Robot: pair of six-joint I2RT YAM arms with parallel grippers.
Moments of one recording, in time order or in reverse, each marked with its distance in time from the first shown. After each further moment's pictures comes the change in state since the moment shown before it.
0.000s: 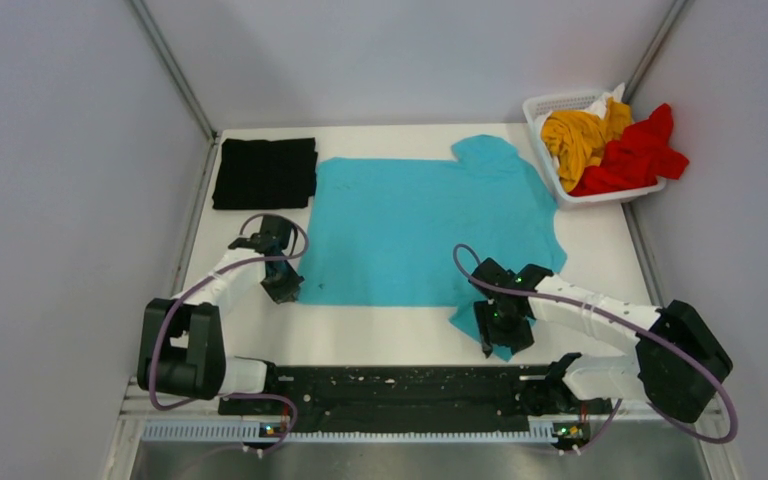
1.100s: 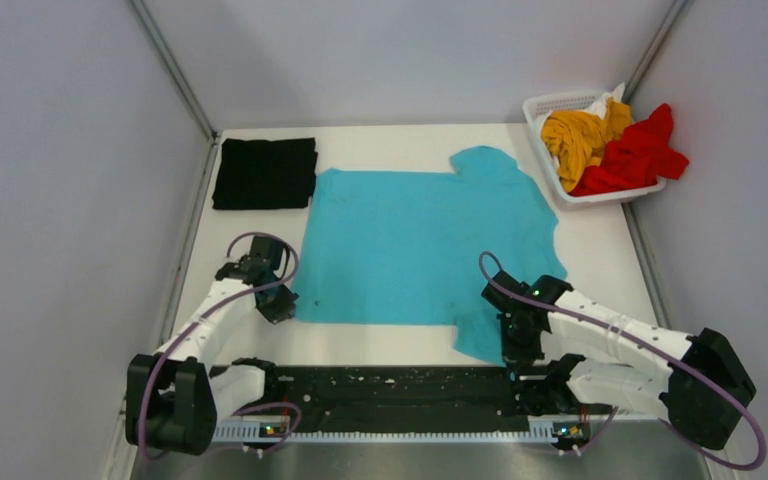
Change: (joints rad) left arm 0.000 -0.257 -0.134 -0.099 0.006 -0.098; right arm 0.026 -0.166 -0.078 -0.168 -0.056 0.225
